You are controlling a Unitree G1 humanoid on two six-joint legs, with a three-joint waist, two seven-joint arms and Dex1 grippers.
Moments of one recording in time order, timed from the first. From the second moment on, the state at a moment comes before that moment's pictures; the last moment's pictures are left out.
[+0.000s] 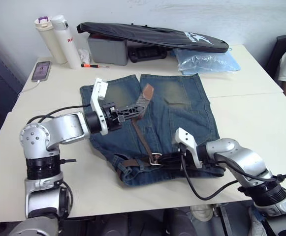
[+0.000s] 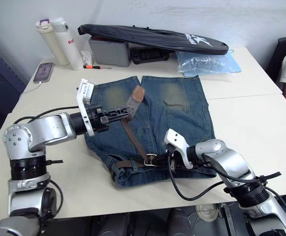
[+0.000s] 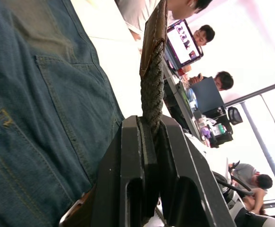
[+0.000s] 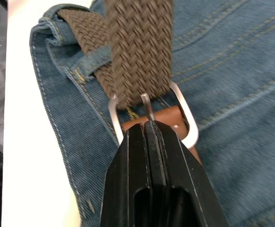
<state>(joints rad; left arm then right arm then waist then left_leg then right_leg) -0.63 0.47 0.22 -0.10 -1.89 1.26 0.42 -0.42 -0.68 0.31 -0.24 0.43 0.79 1.02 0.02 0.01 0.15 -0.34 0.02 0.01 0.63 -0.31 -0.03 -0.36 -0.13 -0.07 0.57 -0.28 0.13</state>
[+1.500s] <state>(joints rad) -0.45 0.68 0.12 -0.18 -1.44 1.17 0.05 -0.51 -0.56 0.36 -0.05 0.39 0.68 1.15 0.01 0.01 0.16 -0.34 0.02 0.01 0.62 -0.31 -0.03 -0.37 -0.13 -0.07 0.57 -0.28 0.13</state>
